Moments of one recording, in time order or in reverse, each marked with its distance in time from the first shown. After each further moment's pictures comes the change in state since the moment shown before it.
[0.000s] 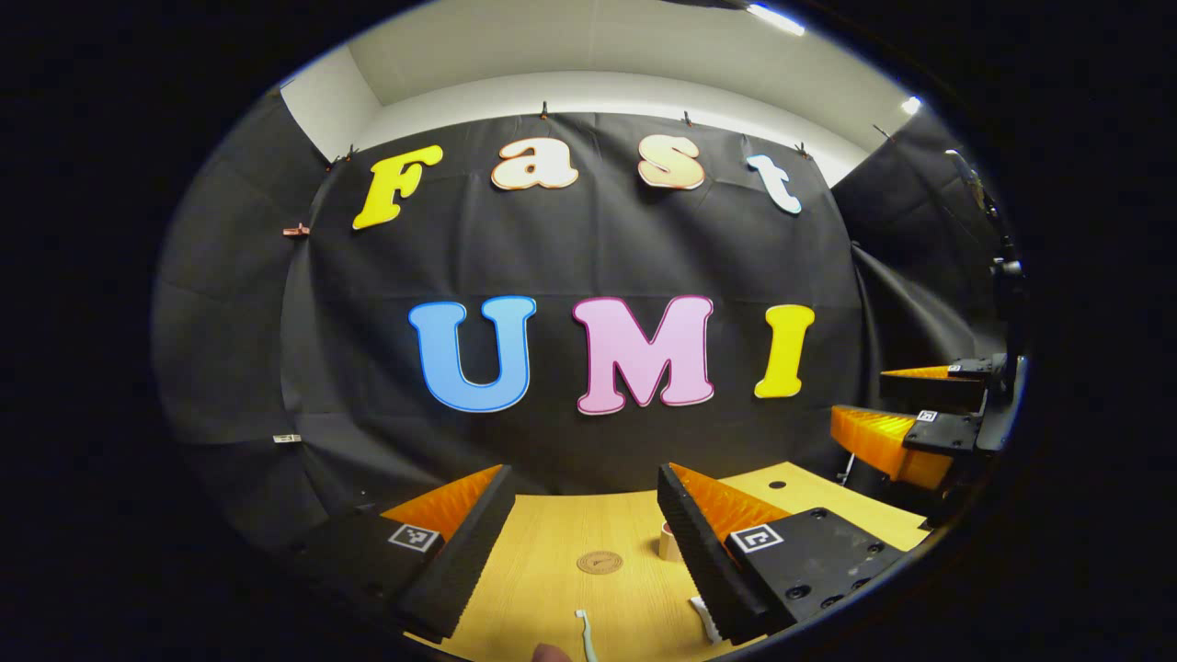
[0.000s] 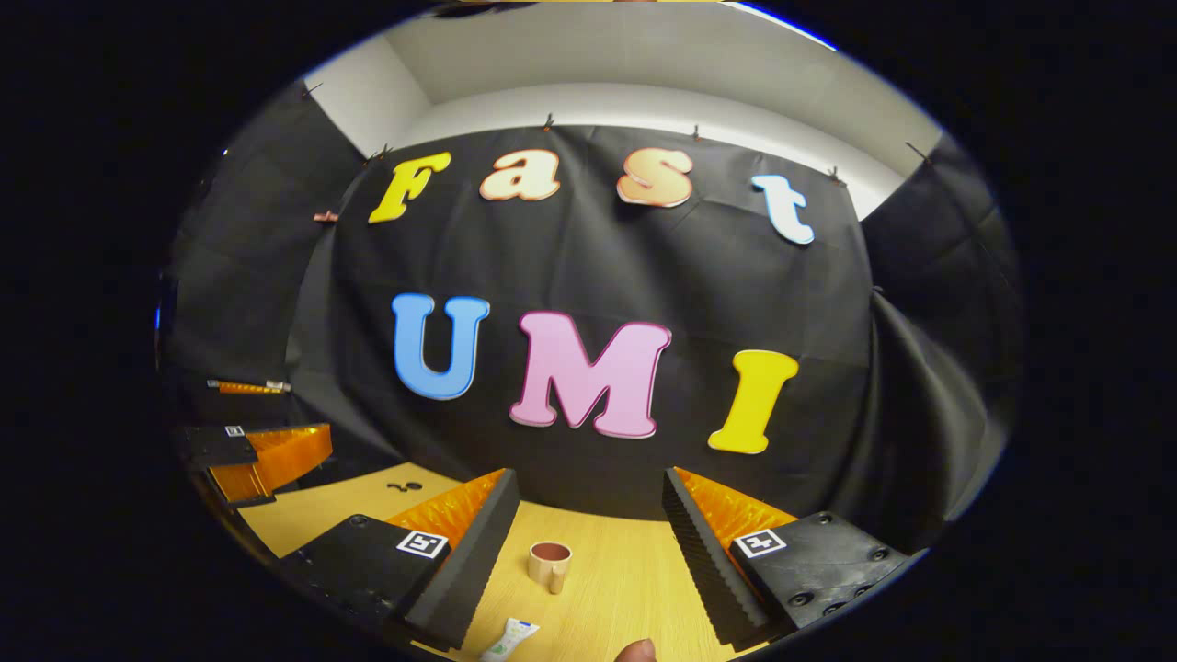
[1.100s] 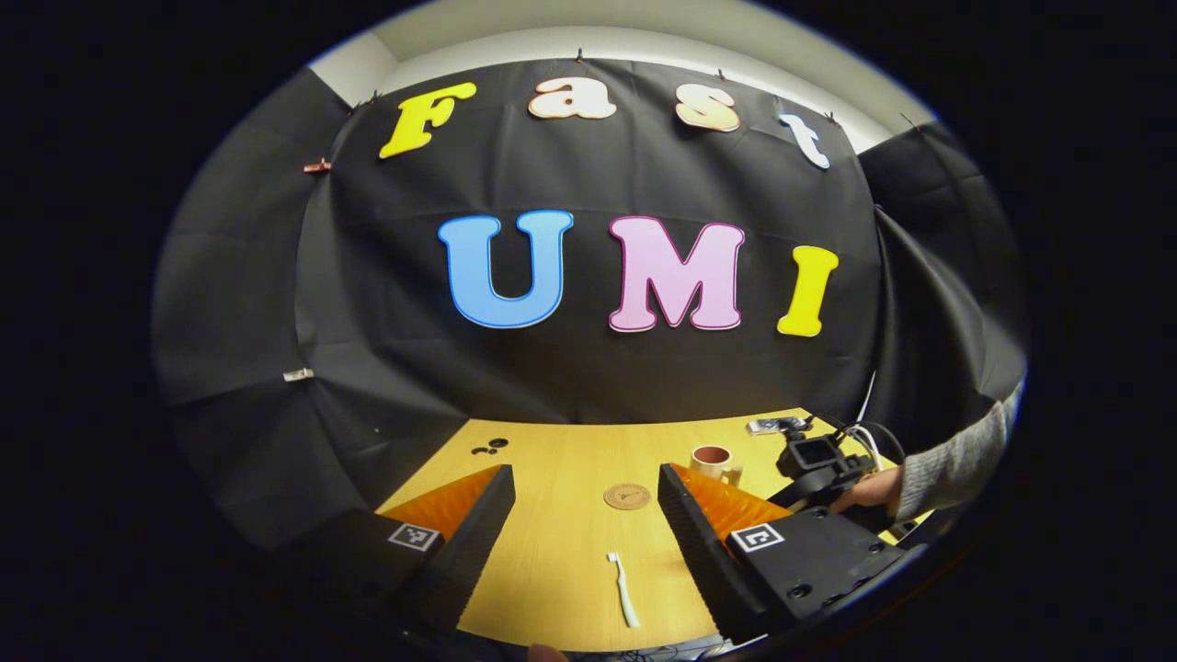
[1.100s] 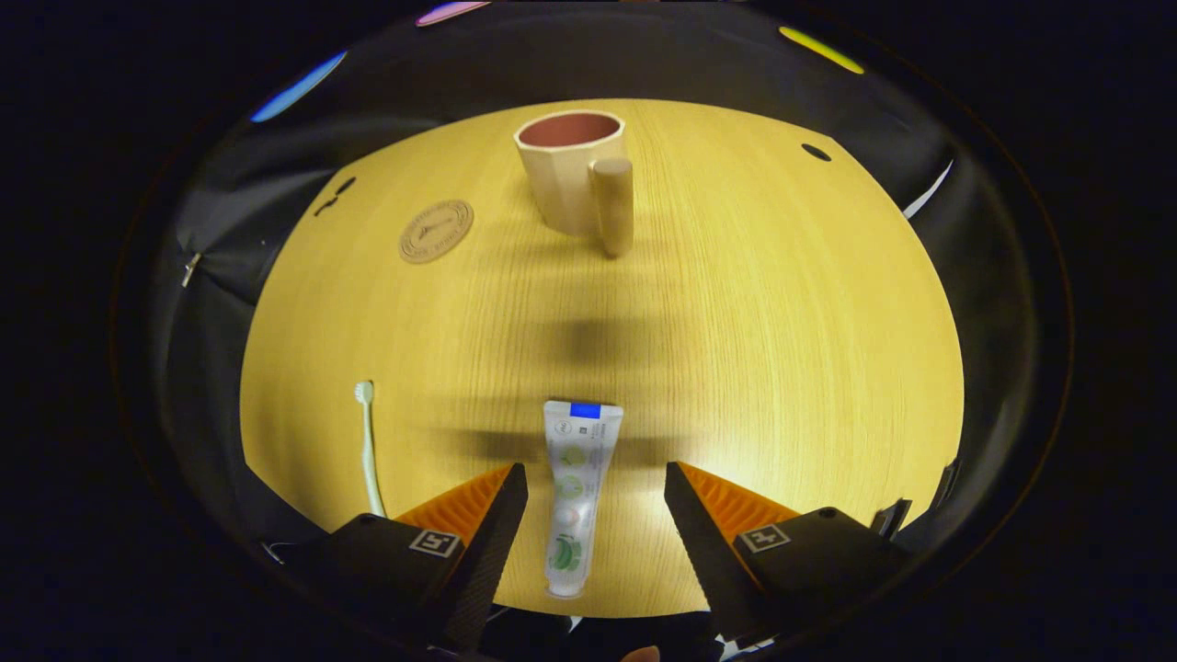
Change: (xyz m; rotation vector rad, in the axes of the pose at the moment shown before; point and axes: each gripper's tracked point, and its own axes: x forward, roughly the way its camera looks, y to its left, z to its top) left arm -0.016 0.058 -0.092 -0.073 0.205 0.013; right arm 0.019 0.081 -0.373 0.296 1.339 -0.024
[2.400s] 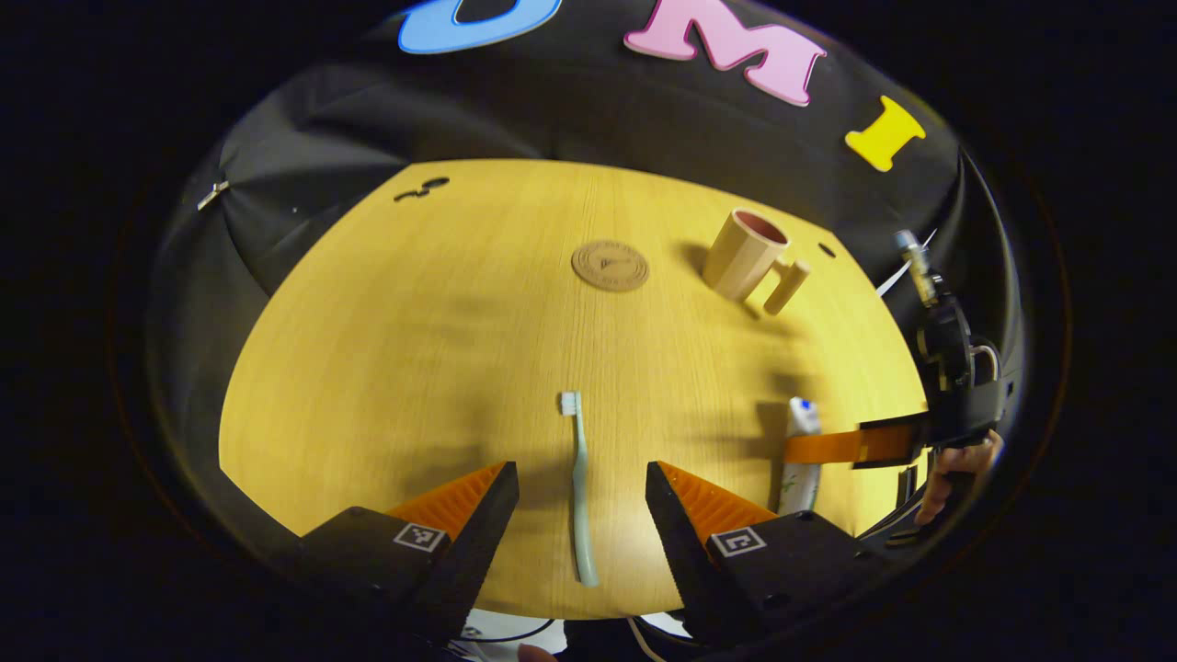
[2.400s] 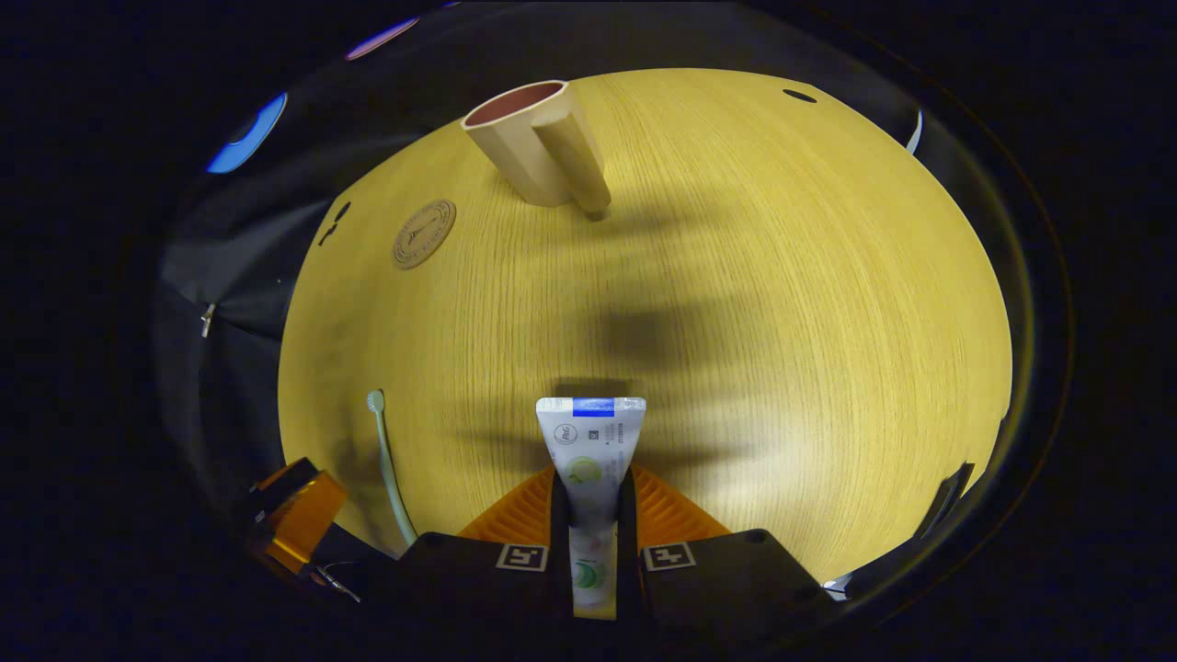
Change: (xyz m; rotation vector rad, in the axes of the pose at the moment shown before) left arm 0.109 -0.038 -0.247 -0.129 0.864 -0.032; right arm -0.001 -0.003 -0.010 0.174 -0.035 0.213
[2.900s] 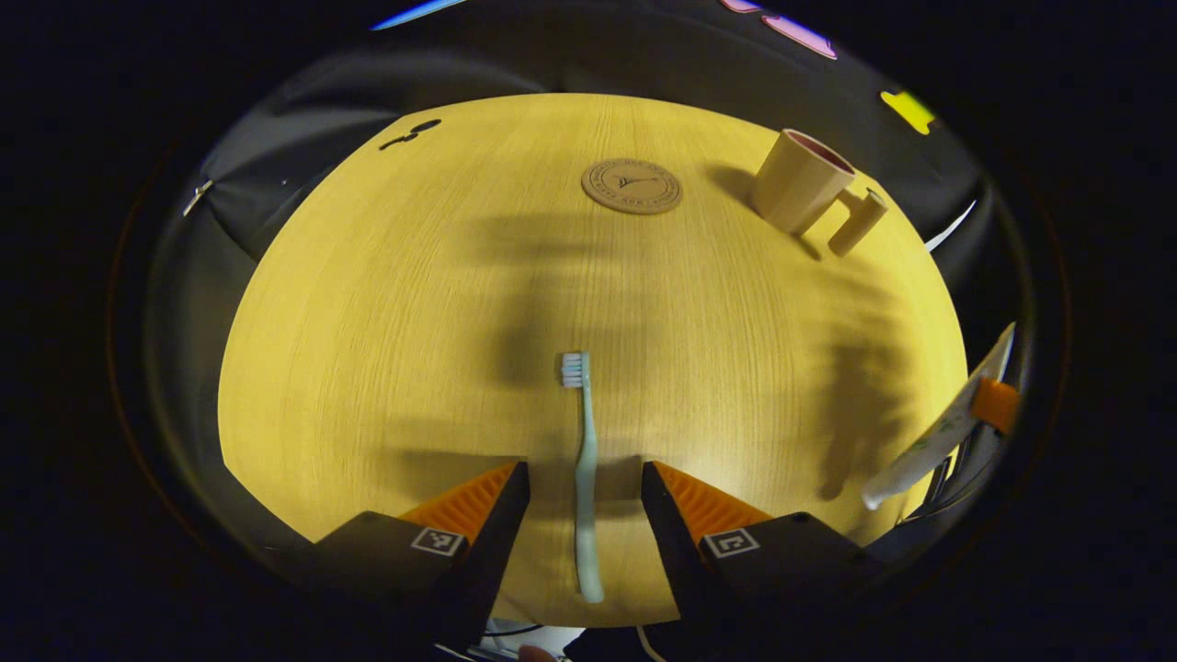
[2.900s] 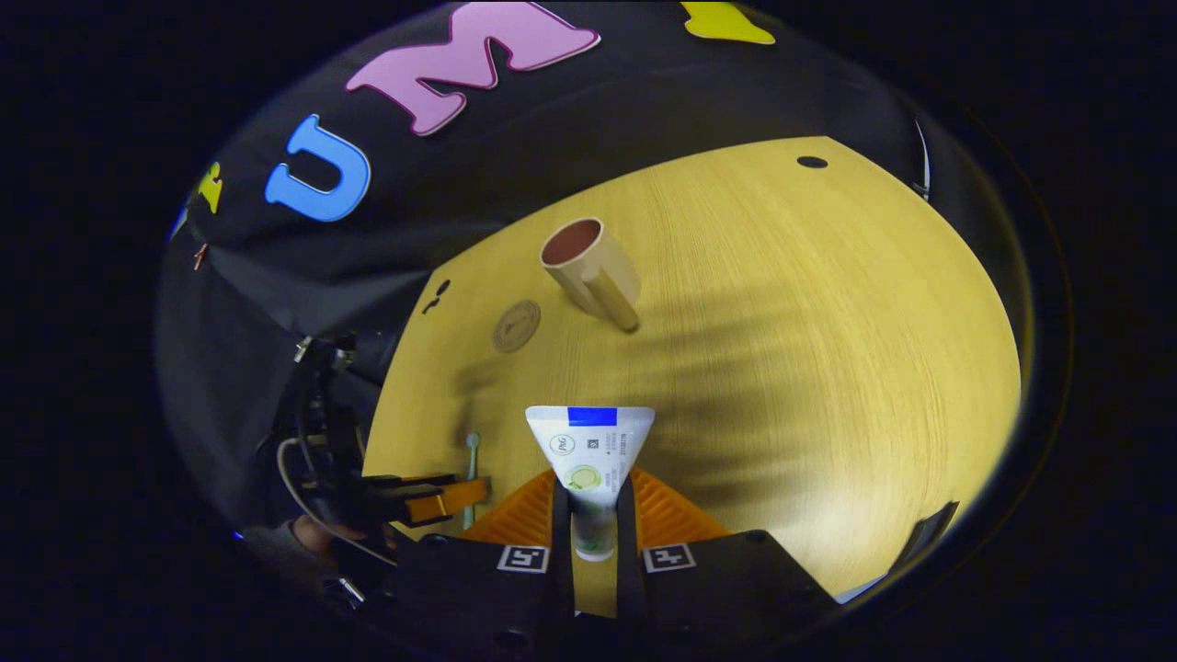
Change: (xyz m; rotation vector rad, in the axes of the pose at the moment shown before) left arm 0.050 0.008 -0.021 0.035 0.195 0.121; right arm -0.099 -0.005 0.054 -0.055 -0.294 0.280
